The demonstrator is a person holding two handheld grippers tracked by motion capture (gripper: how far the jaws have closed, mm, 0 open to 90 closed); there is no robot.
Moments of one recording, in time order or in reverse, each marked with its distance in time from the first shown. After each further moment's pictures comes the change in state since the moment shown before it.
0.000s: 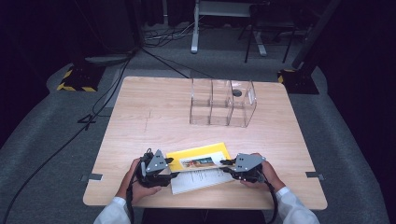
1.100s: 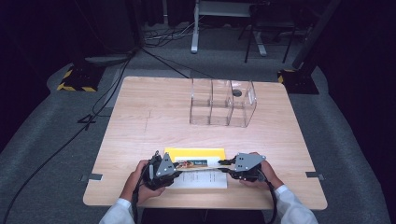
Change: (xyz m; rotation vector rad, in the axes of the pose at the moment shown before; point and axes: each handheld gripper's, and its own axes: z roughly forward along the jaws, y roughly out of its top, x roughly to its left) left arm -0.010 0.010 0.007 0.092 0.063 0.054; right arm -0.003 -0.001 0.002 -0.054 0.047 -0.007
